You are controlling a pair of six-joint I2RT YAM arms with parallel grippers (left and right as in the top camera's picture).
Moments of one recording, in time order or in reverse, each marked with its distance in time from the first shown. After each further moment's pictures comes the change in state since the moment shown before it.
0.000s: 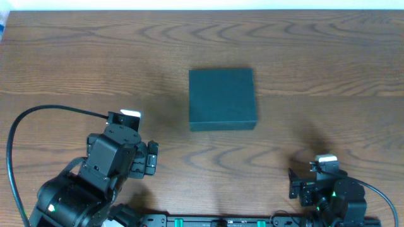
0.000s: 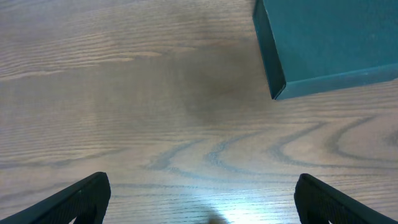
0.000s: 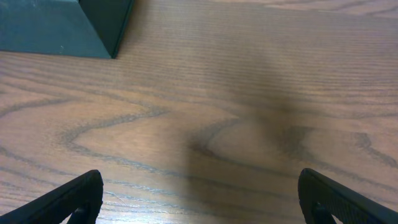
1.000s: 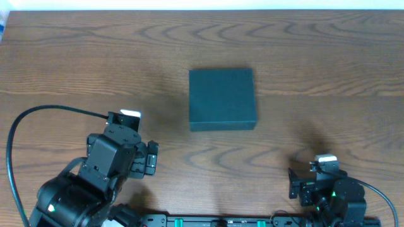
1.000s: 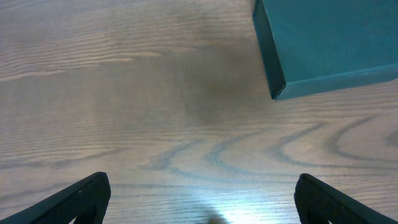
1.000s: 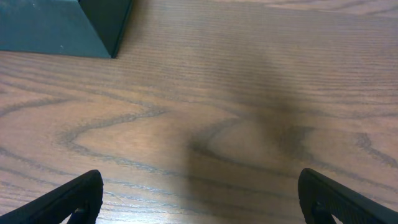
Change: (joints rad) left arm 0.000 -0.008 0.000 0.000 0.001 0.000; right arm 0.000 0.000 0.000 0.000 0.000 0.000
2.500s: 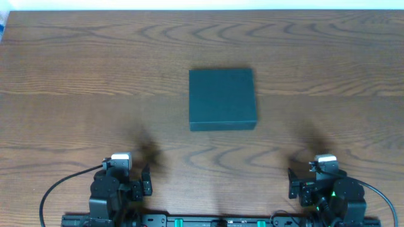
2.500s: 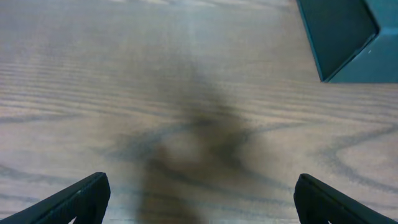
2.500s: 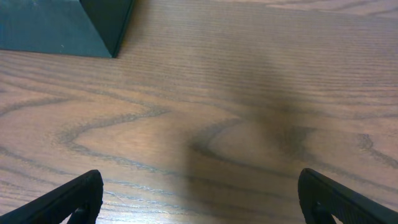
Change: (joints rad) left arm 0.428 -0.817 -0.875 0.309 0.270 0.162; right arm 0.000 -0.002 -0.004 0.002 -0.003 -0.003
